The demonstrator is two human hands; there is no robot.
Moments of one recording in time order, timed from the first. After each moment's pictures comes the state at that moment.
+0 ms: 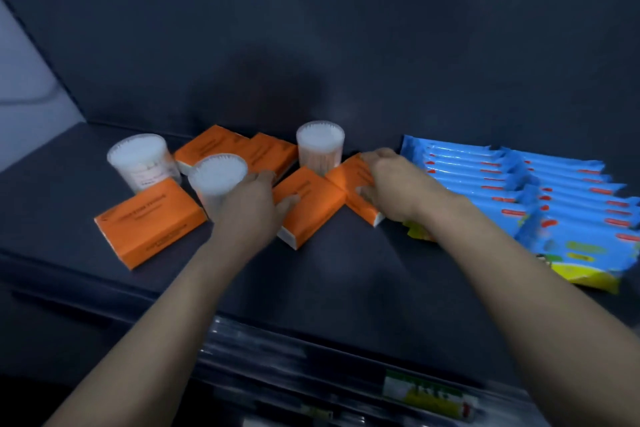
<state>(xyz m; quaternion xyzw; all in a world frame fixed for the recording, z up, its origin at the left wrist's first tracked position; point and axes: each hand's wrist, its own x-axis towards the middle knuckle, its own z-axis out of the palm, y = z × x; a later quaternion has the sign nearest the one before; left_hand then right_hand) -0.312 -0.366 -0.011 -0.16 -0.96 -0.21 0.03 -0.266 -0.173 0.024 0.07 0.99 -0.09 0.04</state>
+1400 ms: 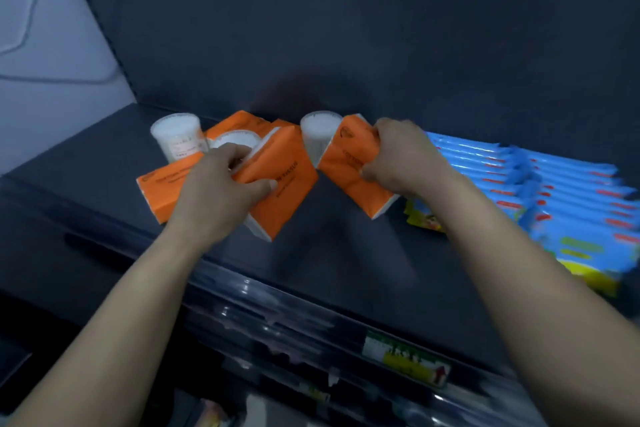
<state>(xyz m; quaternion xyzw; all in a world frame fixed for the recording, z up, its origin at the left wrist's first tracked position) -0.239 -0.404 0.040 -0.08 -0.90 -0.42 0.08 -0.242 -0.185 0.058 0.08 0.98 -0.19 -0.05</state>
